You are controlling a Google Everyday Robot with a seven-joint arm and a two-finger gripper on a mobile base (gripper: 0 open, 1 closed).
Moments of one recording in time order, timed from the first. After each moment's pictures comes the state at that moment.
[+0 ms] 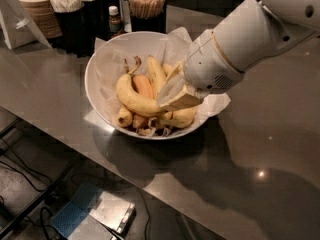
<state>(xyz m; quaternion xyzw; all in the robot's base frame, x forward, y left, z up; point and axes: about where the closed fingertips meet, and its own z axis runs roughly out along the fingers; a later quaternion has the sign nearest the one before) 0.450 -0.010 0.929 -0.71 0.61 0.17 0.29</state>
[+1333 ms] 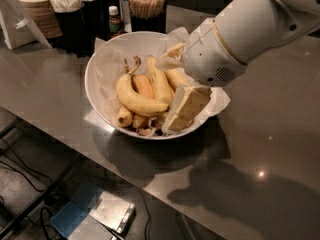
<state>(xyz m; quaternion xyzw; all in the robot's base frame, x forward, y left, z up) 0.448 -0.010 0.948 -0.72 0.61 0.16 0.30</state>
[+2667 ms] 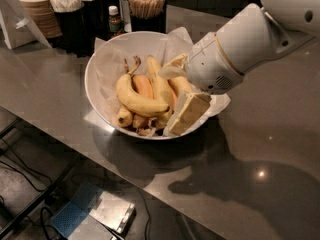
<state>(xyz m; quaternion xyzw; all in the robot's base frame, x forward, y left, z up) 0.458 -0.014 0.923 -0.70 0.62 0.19 0.30</state>
